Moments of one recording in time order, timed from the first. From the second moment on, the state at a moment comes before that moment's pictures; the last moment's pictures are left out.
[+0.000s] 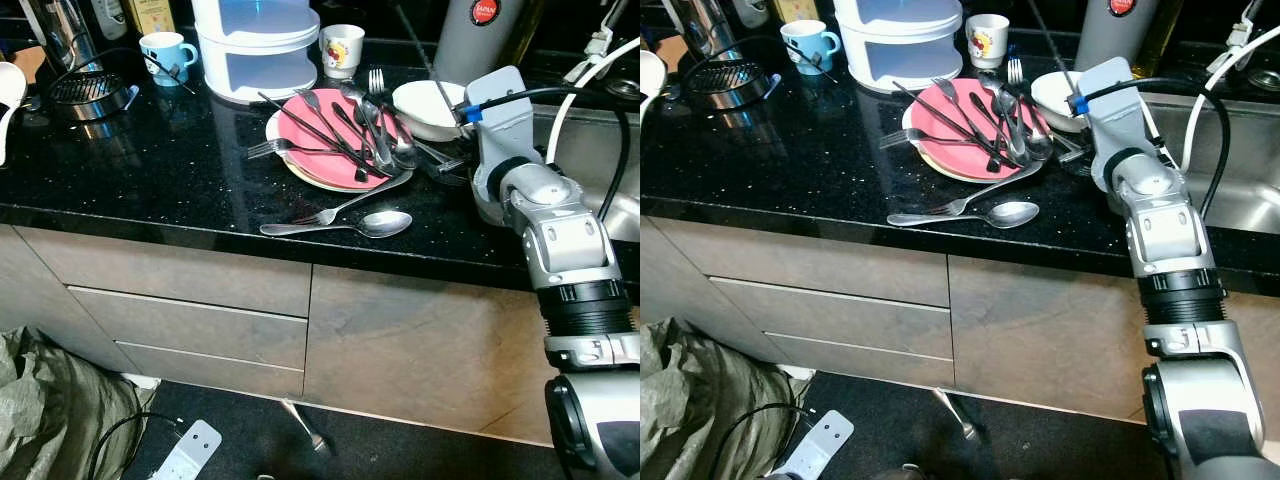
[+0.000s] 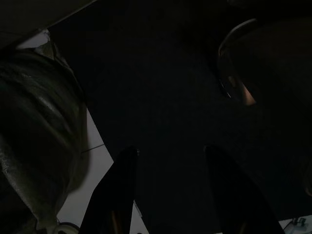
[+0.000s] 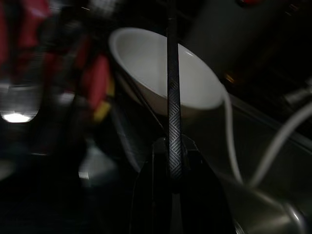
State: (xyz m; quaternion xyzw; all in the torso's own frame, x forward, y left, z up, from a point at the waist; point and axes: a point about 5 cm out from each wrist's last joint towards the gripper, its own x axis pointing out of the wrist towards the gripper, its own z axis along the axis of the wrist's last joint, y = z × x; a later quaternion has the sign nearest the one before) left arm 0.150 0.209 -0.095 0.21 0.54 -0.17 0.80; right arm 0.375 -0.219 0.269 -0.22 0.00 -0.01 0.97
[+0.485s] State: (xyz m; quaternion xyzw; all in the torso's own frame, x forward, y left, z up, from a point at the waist) left arm 0.149 0.209 -0.095 0.21 0.54 -0.17 0.80; right arm 0.372 -0.204 0.281 -0.09 -0.07 0.09 0.99
